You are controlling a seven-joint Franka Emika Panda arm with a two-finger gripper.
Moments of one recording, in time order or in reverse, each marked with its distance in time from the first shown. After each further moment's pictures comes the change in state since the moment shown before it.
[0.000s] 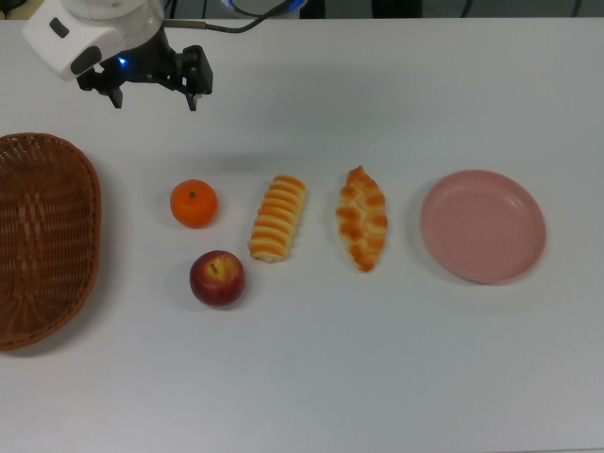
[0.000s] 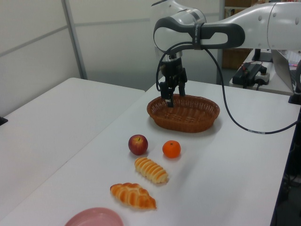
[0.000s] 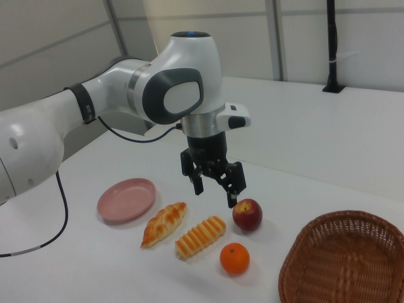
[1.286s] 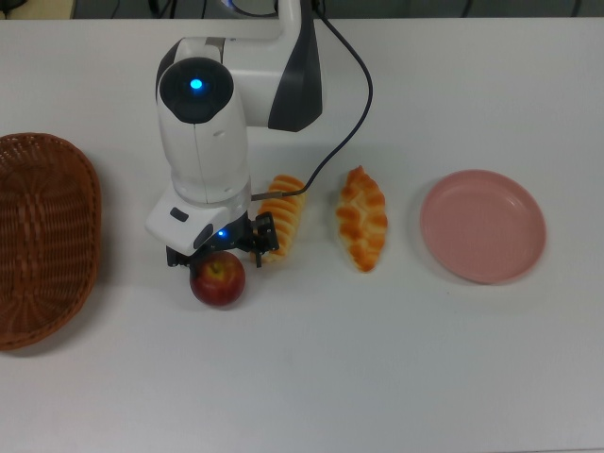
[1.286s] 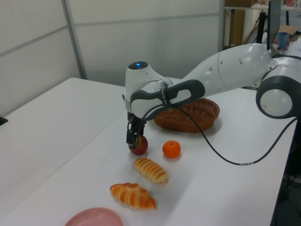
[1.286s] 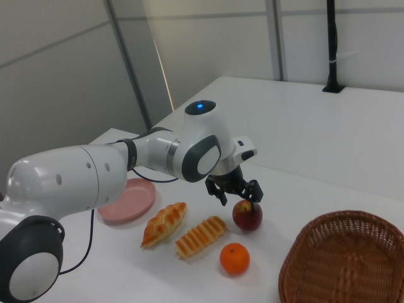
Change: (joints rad) arm 0.091 0.325 0.043 -0.032 -0.010 0.638 -0.068
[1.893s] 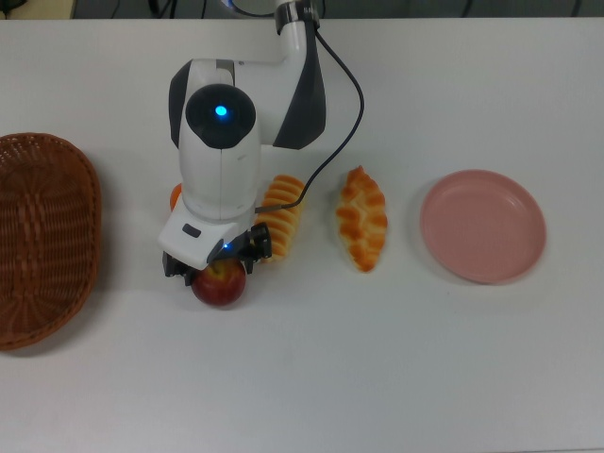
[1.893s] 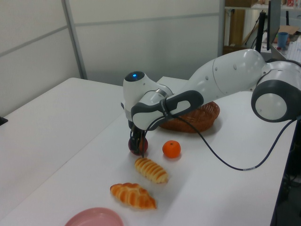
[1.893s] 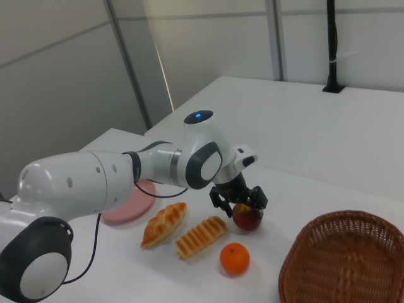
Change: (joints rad) arm 0.008 0.047 -0.001 -0.001 -0.132 0.021 0.000
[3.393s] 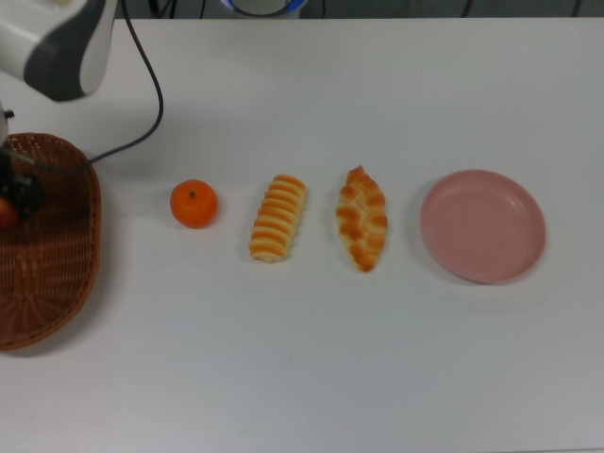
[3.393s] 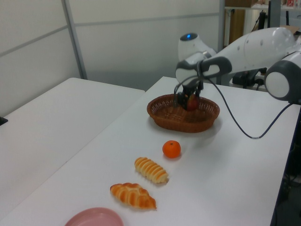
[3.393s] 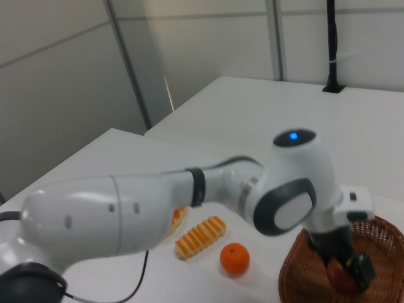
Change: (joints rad) arm -0.313 -0.059 -0.140 -0.001 0.017 -0.062 0.146
